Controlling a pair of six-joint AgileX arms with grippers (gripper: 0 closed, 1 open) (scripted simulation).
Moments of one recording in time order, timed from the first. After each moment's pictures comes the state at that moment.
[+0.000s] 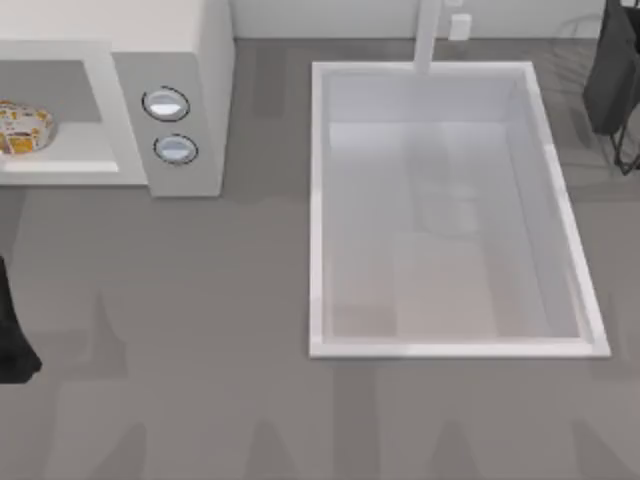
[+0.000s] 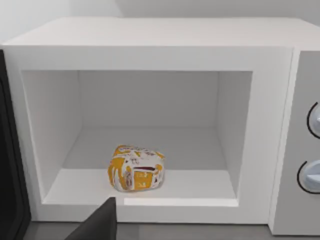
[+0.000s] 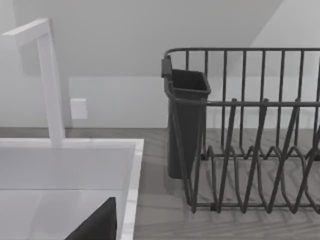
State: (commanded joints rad) left arm 0.00 0.00 0.00 0.00 0.00 0.00; right arm 0.00 0.00 0.00 0.00 0.00 0.00
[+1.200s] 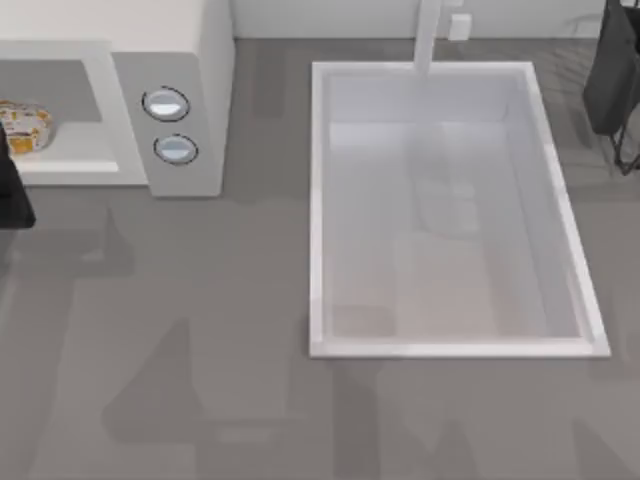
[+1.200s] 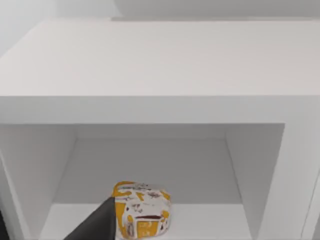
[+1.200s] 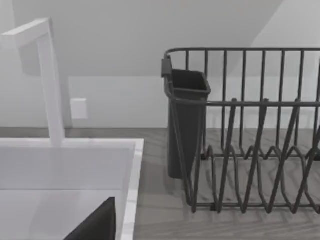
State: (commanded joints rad) left arm 0.06 0.88 0.35 0.40 0.07 0.03; right arm 0.00 0.00 0.00 0.00 0.00 0.00
